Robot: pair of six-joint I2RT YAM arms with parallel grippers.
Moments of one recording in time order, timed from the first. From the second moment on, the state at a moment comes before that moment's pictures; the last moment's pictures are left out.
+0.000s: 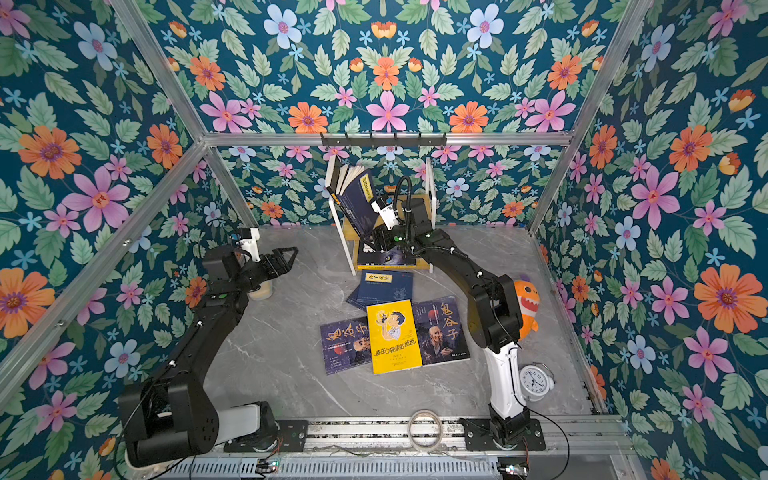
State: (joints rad) left arm 0.12 1.28 0.89 0.06 0.56 -0.42; right arm 0.45 2.12 1.88 -0.18 -0.60 0.06
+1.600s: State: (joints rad) left arm -0.19 1.44 0.80 -0.05 0.63 -0.45; right arm 0.51 1.35 0.91 -0.17 -0.38 0.29
